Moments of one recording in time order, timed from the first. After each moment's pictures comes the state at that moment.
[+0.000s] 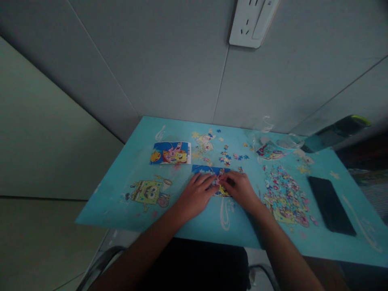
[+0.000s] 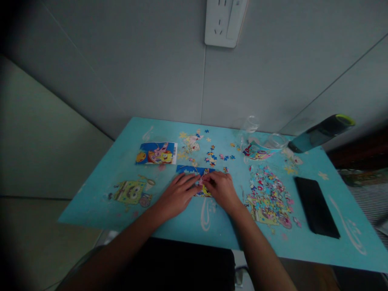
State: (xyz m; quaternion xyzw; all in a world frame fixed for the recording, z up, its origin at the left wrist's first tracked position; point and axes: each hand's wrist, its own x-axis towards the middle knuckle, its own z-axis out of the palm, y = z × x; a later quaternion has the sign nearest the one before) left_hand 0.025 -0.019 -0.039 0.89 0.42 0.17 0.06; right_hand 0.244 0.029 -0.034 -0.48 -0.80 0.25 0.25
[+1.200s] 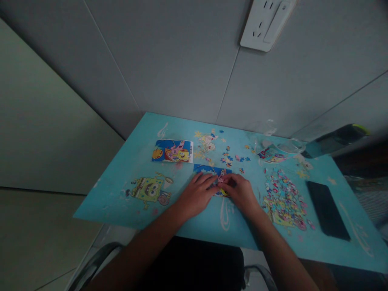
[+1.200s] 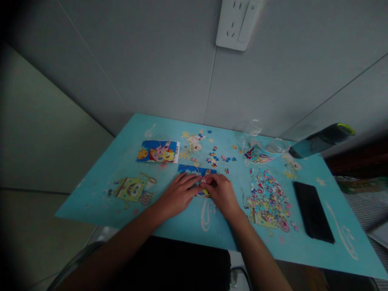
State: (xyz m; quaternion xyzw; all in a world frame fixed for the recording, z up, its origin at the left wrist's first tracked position) left_hand 0.024 -0.019 -0.039 0.88 0.42 0.19 0.09; right_hand 0.235 0.016 -0.032 -0.56 -0.72 0.30 0.28
